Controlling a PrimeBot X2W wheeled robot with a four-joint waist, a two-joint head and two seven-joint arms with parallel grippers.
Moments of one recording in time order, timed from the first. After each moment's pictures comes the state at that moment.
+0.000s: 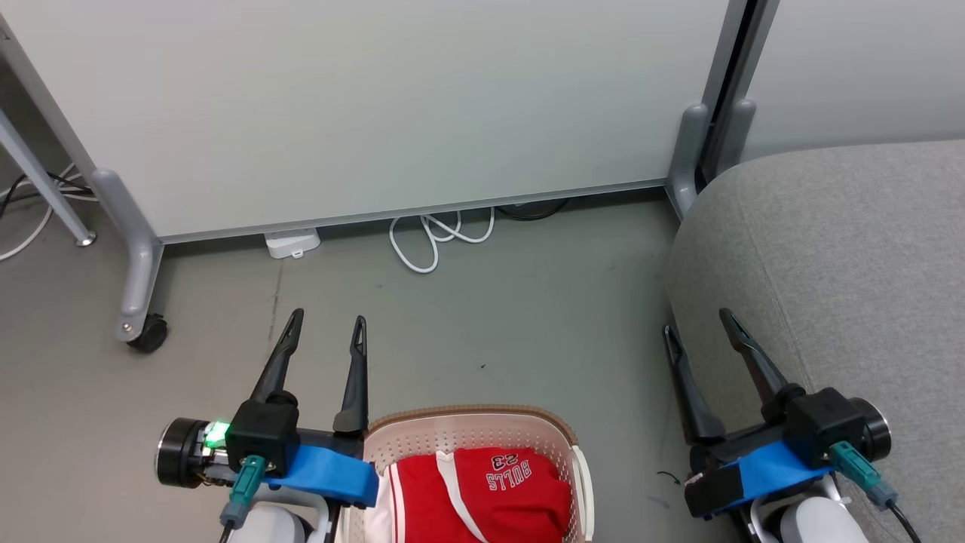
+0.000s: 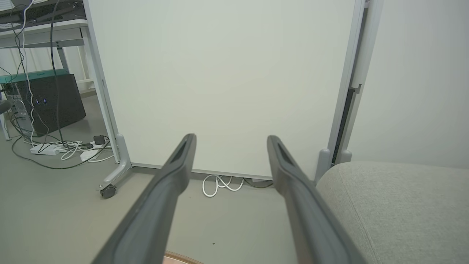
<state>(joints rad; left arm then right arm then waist) -0.14 0.06 -0.18 0.25 -0.04 -0.03 -0.26 -0.14 -0.05 0.11 0.20 0.06 0.13 -0.26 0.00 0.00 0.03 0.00</state>
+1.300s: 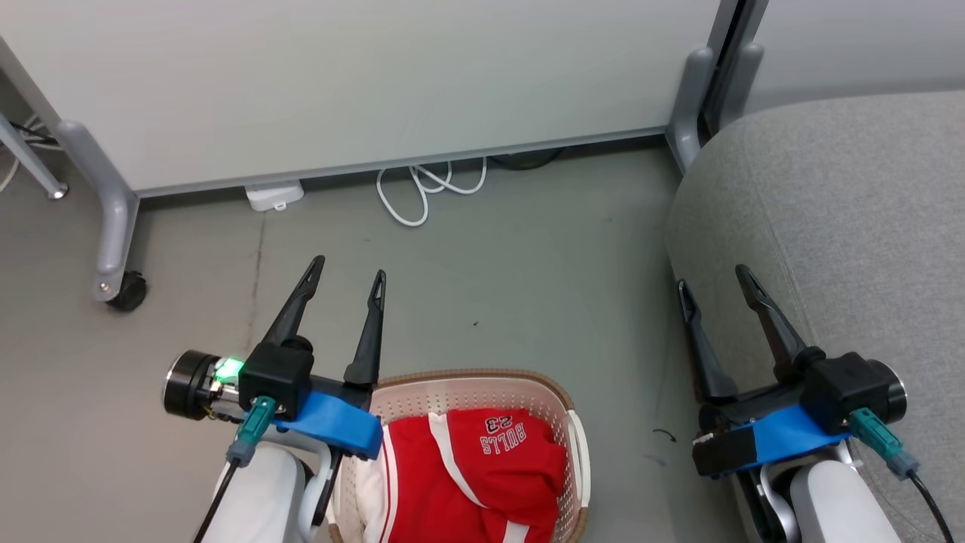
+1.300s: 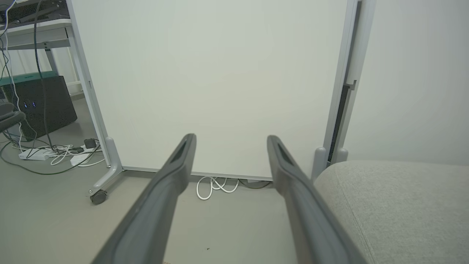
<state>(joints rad) -0.26 0.08 -0.21 0.32 -0.03 -0.09 -0.26 -0.20 -0.05 0.08 0.19 0.07 0.13 -0.26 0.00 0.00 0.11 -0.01</state>
